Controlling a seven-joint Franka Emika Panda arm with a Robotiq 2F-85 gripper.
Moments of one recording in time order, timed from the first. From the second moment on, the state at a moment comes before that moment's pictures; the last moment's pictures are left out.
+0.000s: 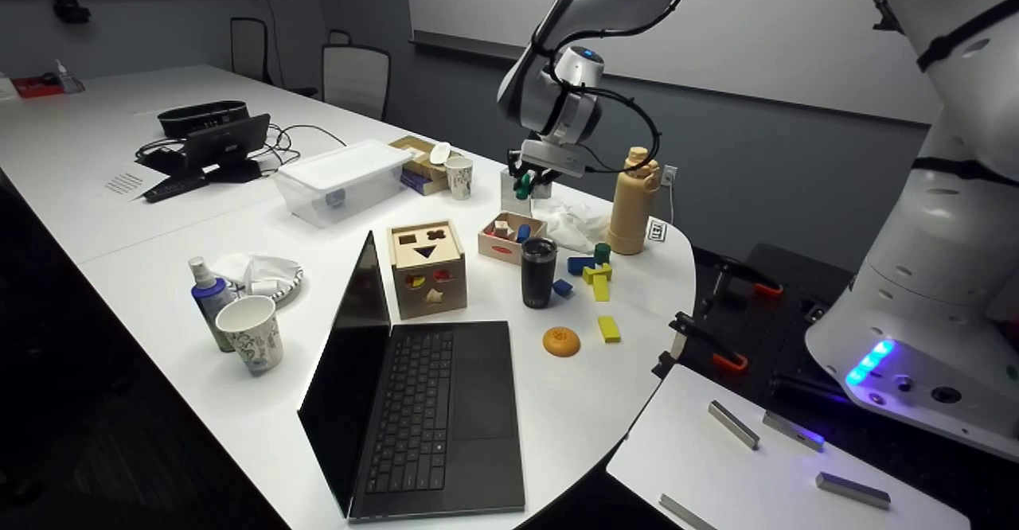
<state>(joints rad) 0.05 0.74 -0.16 -1.92 0.95 3.06 -0.12</state>
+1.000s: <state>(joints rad) 0.01 0.92 -0.15 -1.79 0.54 3.06 0.36</state>
